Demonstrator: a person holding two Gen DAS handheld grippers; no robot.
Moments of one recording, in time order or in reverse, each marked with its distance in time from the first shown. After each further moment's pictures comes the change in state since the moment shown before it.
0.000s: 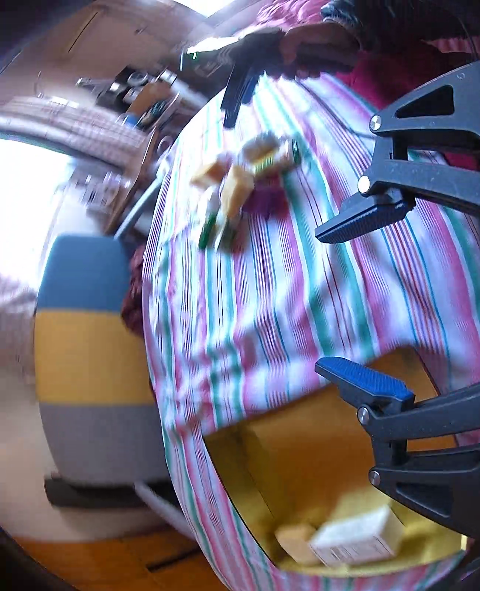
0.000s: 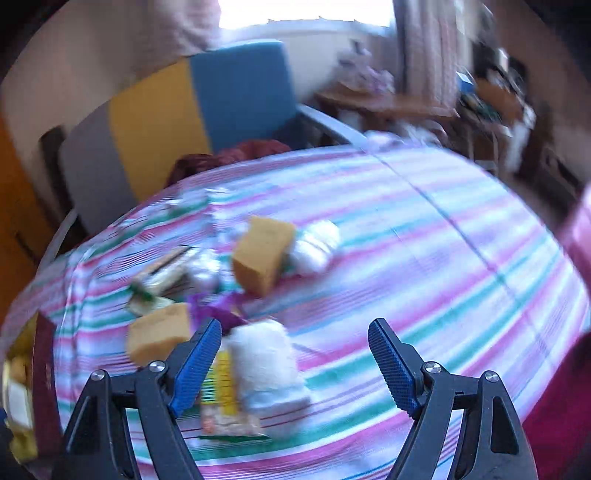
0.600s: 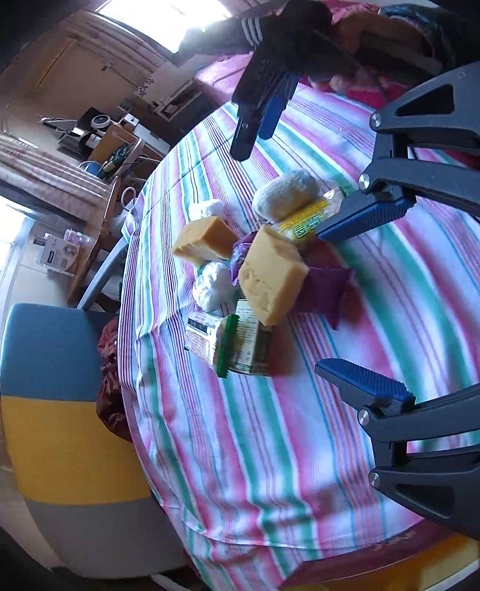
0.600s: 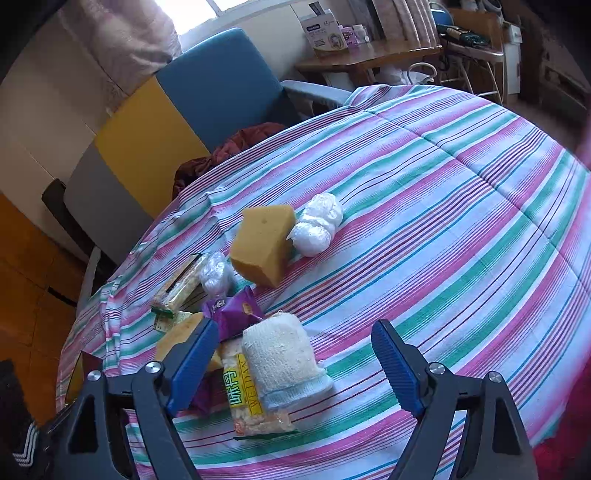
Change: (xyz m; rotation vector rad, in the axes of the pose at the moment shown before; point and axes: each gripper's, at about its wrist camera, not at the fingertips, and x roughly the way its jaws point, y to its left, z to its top) left arm 0.116 -0.095 0.075 0.119 0.133 -0.178; right arm 0.009 -0.022 0.003 0.180 0.075 0.181
